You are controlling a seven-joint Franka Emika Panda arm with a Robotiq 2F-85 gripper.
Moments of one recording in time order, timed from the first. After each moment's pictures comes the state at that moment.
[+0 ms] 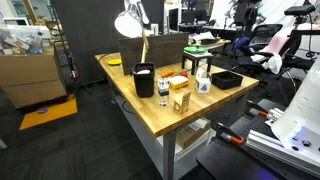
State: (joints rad) arm 0.01 -0.87 -0.05 -2.72 0.00 1.76 -0.16
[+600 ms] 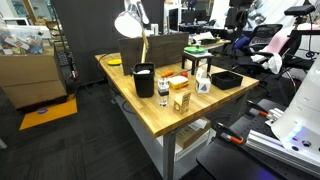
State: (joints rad) arm 0.04 -0.78 -0.03 -2.70 -0.01 1.86 -0.16
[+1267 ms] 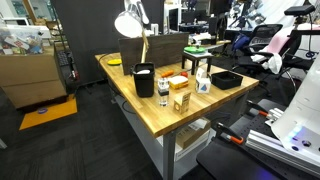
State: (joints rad) arm 0.07 -0.52 0.00 -2.58 -0.07 1.98 -0.18
